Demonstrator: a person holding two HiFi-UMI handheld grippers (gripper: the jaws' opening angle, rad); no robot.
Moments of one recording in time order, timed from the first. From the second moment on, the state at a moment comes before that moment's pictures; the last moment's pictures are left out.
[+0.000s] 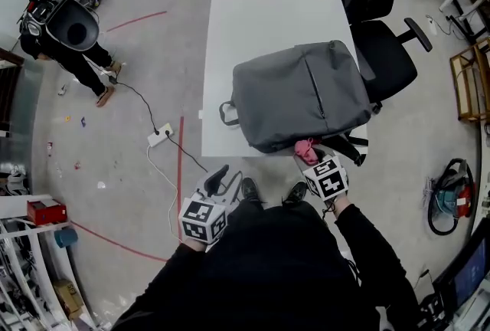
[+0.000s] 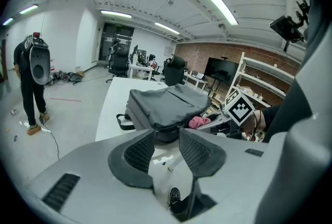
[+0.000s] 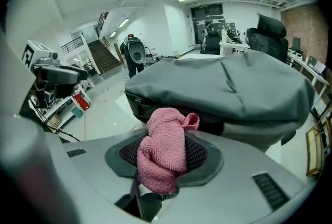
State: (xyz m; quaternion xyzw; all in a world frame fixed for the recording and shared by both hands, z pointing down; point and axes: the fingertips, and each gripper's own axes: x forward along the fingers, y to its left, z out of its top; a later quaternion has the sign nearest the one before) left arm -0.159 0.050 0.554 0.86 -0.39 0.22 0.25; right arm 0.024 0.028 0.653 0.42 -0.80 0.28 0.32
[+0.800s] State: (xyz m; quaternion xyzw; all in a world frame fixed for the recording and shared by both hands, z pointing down) left arm -0.177 0.032 0.565 0.85 -0.39 0.22 0.28; right arm 0.176 0.017 0.649 0.49 -0.73 0.29 0.38
